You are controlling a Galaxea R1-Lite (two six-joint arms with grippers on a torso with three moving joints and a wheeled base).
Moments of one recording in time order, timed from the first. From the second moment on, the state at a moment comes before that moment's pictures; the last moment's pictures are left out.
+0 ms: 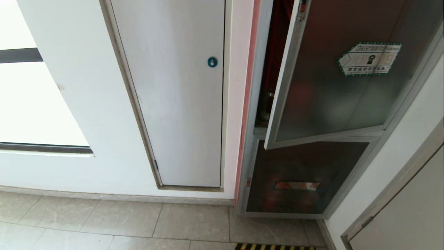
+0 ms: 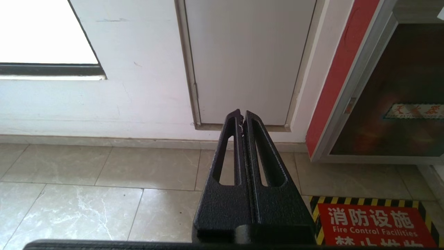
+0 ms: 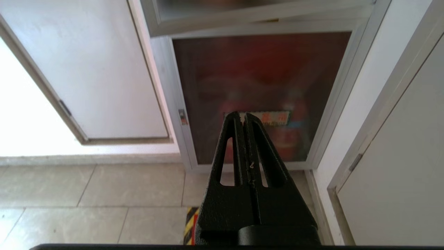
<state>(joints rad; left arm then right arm) 0.01 0.00 0.00 0.01 -0.02 0.00 0.01 0.00 -0.01 -0.02 -0.06 0.07</state>
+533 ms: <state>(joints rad) 0.01 0.00 0.00 0.01 -0.02 0.00 0.01 0.00 0.00 -0.01 -0.04 0.04</state>
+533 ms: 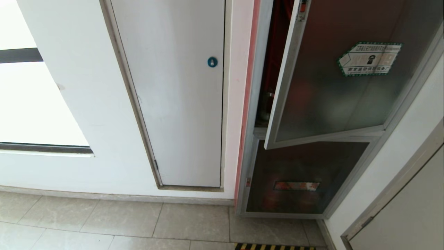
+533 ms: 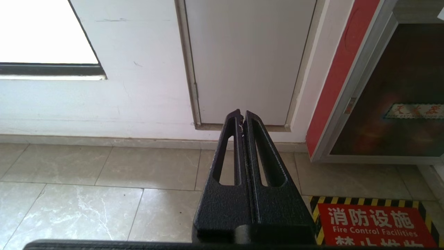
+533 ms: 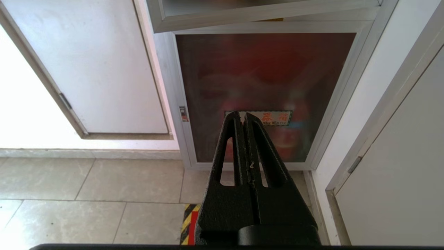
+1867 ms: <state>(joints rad) 0.01 0.00 0.00 0.01 -0.02 0.01 0.01 0.00 0.00 -0.01 -0.04 0.07</state>
